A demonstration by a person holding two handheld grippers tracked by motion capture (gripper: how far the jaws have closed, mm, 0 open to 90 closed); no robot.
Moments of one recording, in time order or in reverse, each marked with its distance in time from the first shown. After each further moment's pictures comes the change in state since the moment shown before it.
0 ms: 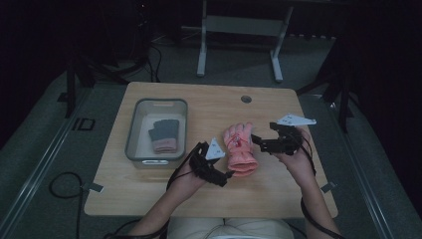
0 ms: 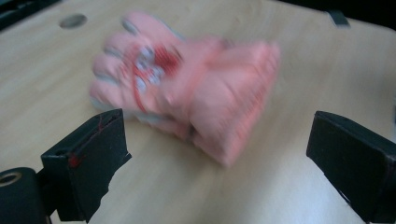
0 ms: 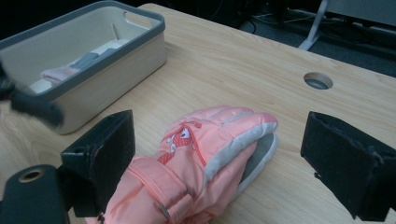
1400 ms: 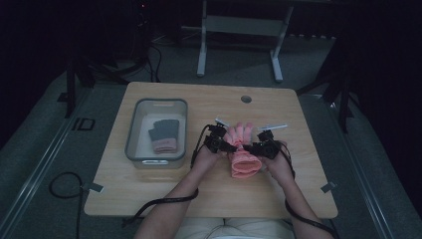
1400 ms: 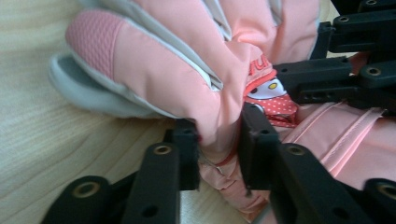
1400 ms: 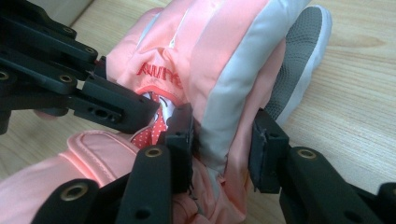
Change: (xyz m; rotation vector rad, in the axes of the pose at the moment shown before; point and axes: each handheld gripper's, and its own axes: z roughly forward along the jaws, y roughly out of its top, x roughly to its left) left arm 0.071 -0.002 0.110 0.247 -0.176 -0.540; right arm -0.017 -0.056 0.088 0.291 0.035 0.216
